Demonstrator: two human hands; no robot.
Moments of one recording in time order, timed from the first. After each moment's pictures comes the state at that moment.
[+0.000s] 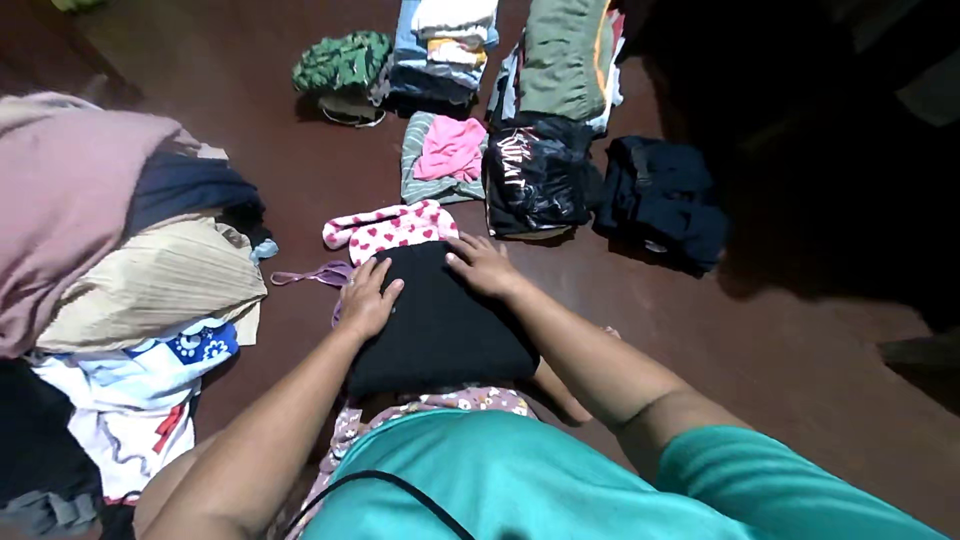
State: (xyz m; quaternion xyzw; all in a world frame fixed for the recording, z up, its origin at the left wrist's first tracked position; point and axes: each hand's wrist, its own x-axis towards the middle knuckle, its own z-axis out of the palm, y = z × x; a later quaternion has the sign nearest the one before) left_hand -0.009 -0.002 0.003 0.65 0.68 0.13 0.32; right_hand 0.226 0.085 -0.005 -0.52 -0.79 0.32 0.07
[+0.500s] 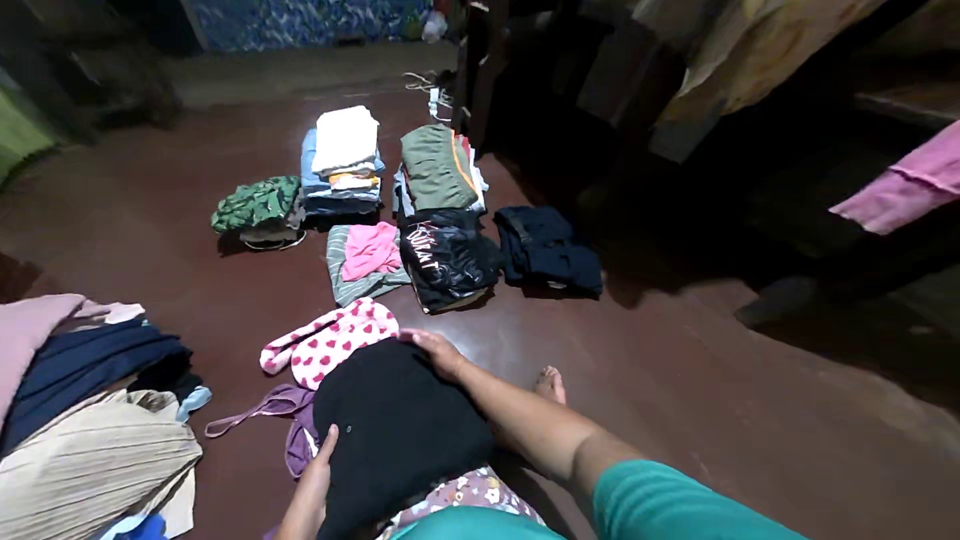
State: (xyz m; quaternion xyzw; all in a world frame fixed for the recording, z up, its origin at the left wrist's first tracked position) left_hand 0.003 -0.050 -0.031 0.27 0.70 0.33 0.57; right_hand 0.248 0.088 -0.042 -0.45 -0.53 0.60 0.40
